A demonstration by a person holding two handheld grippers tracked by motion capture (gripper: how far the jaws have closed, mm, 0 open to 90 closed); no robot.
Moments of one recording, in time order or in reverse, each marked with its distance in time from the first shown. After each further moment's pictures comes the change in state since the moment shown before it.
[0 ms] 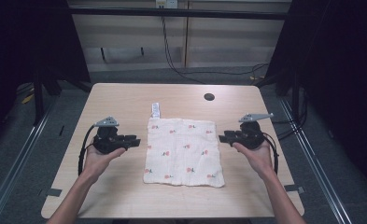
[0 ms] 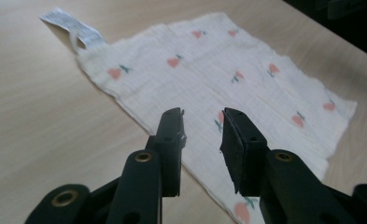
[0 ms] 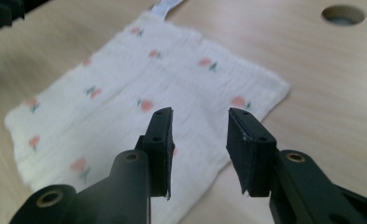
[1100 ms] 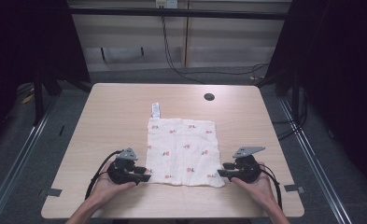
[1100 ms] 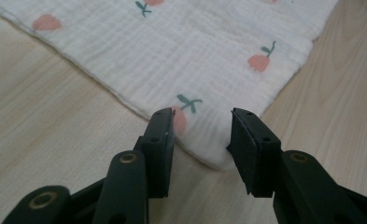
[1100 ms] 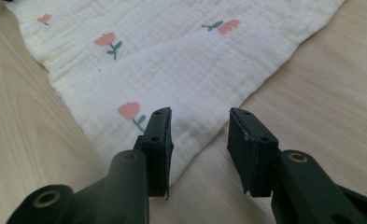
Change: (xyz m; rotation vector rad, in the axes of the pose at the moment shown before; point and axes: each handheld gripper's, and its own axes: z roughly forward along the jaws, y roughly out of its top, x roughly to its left) left arm -0.045 -0.059 0.036 0.213 -0.073 0.118; right arm 0.038 -0.078 0.010 0.133 0.021 -0.054
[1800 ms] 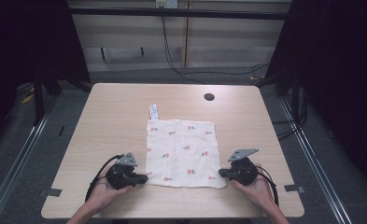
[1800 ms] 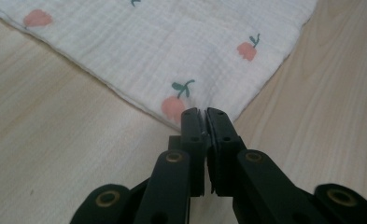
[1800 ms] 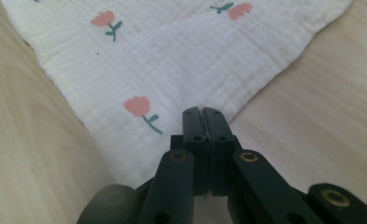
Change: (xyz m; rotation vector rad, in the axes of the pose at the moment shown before) left arm -0.010 -0.010 -0.008 0.035 -0.014 0.037; right arm 0.011 -0.001 0.004 0.077 -0.014 -0.052
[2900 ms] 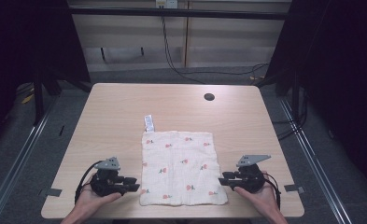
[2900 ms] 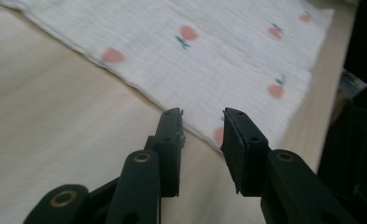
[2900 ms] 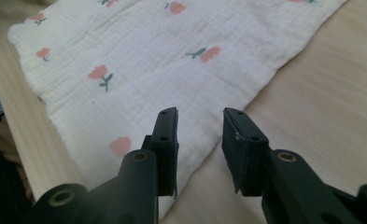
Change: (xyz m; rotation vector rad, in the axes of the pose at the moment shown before) left arm 0.003 -0.020 -0.033 -0.110 -0.034 -0.115; right arm 0.008 -0.013 -0.023 -0.101 0.079 0.067
